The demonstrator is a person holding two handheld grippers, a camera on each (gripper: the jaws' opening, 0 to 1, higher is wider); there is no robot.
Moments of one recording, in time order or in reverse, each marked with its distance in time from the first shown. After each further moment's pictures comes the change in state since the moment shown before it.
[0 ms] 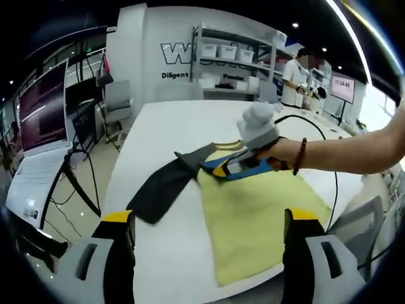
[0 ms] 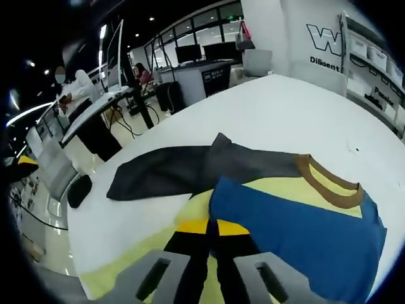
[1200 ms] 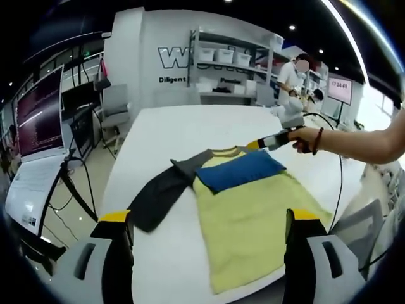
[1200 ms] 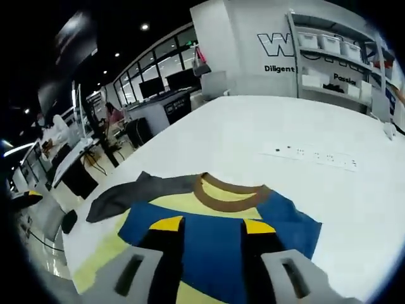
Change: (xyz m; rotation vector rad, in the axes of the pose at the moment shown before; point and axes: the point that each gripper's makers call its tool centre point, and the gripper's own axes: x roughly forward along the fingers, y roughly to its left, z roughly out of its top) left arm 0.006 -0.009 0.014 0.009 -0.030 -0.020; right arm -0.100 -0.164 0.005 0.223 -0.187 -0.174
